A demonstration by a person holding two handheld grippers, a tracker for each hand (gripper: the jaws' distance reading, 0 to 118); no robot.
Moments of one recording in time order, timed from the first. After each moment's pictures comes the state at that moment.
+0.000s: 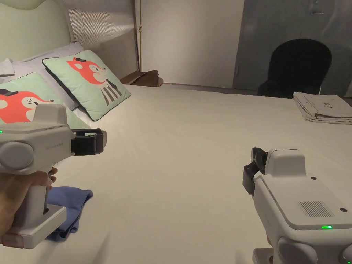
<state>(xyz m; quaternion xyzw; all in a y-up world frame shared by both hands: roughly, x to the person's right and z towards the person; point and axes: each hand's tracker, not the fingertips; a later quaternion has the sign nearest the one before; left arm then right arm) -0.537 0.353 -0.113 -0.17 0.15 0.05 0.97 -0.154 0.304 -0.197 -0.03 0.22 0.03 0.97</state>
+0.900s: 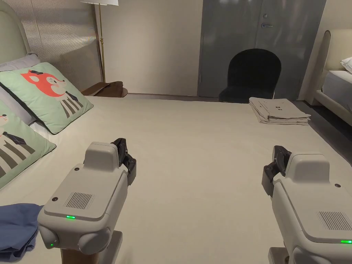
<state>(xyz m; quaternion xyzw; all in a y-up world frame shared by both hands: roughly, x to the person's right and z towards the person) -0.359 0.294 -0.130 0.01 0.12 -0.03 0.99 -0.054 0.313 -0.182 0.02 0.11 0.04 0.99</state>
